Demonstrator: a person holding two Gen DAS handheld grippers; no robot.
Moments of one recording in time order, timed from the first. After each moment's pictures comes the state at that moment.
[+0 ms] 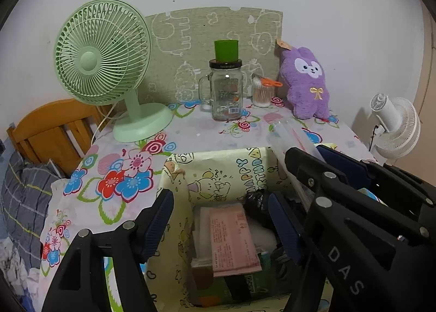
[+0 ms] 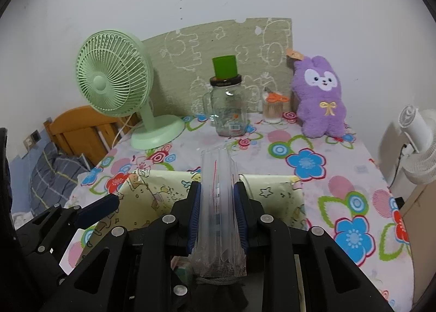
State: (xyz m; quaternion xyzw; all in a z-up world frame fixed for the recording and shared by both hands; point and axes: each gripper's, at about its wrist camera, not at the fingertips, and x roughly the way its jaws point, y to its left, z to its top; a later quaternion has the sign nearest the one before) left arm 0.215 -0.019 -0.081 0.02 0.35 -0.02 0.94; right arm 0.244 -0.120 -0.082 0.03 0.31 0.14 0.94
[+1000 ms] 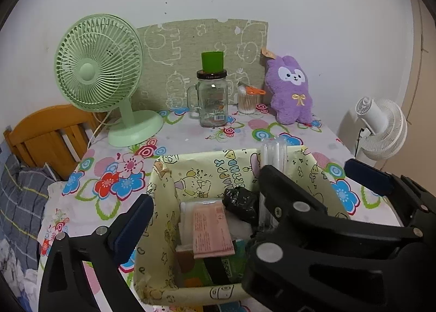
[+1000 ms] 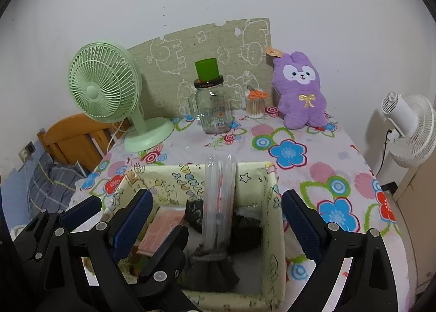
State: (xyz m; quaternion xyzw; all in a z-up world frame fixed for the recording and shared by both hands) left arm 0.186 -0.031 -0.064 0.02 0.33 -0.04 0.94; right arm 0.217 -0.139 -0.068 0.05 0.32 0.09 0.94
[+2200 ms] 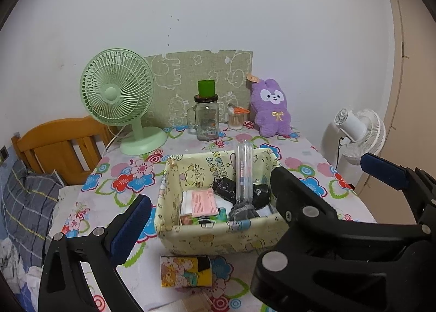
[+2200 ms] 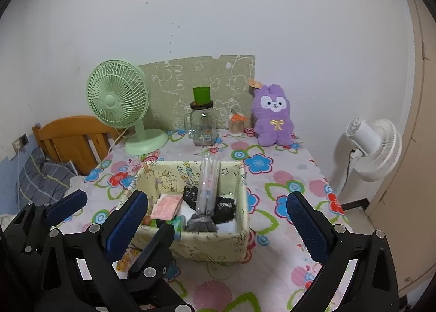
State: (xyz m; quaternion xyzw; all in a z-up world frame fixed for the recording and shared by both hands) left arm 0.091 -0.033 -0.025 0.02 0.28 -0.05 0.96; right arm 0.107 -0.142 -0.019 0.00 0.27 0.05 0.96
